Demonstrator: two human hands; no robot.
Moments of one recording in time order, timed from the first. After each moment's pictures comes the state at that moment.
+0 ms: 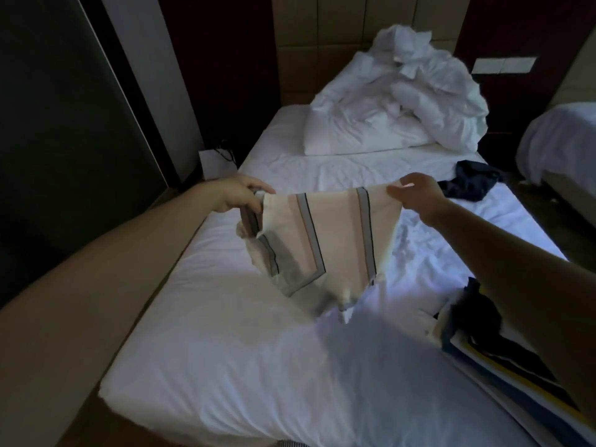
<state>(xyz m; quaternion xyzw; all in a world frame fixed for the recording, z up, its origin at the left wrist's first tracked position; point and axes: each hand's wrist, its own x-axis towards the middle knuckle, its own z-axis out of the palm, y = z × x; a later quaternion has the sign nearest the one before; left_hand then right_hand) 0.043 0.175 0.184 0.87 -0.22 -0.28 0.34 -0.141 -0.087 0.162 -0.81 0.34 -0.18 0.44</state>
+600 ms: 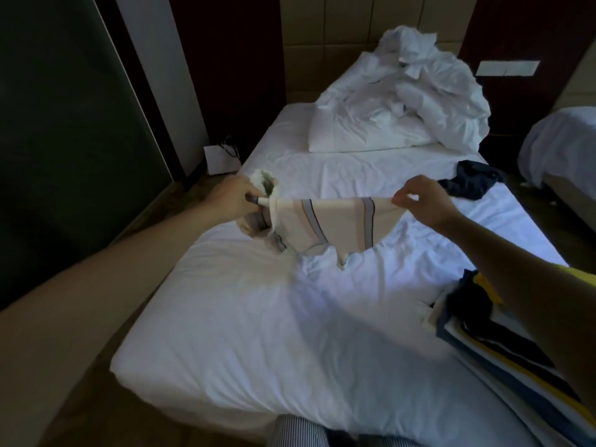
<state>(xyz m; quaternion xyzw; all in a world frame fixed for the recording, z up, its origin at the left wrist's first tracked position) 0.017 0.216 0.163 0.90 -0.40 0.01 0.18 -0.177 -0.088 0.148 -0.93 0.17 -0.19 0.26</state>
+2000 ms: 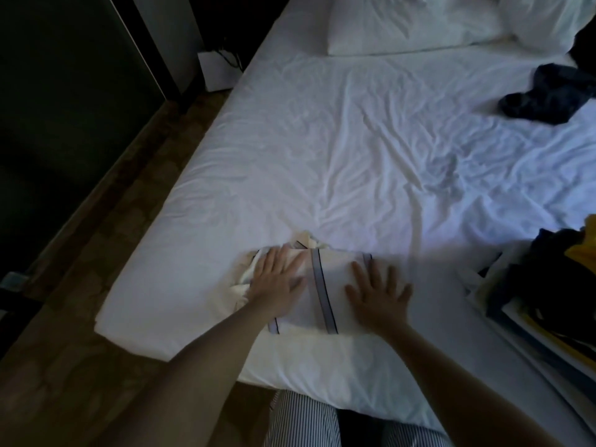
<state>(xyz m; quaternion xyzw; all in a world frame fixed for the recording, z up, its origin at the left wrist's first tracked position) -0.063 0.208 -0.147 0.94 -0.31 -0.15 -0.03 -0.188 0.030 -0.134 -0.93 0.28 0.19 0.17</state>
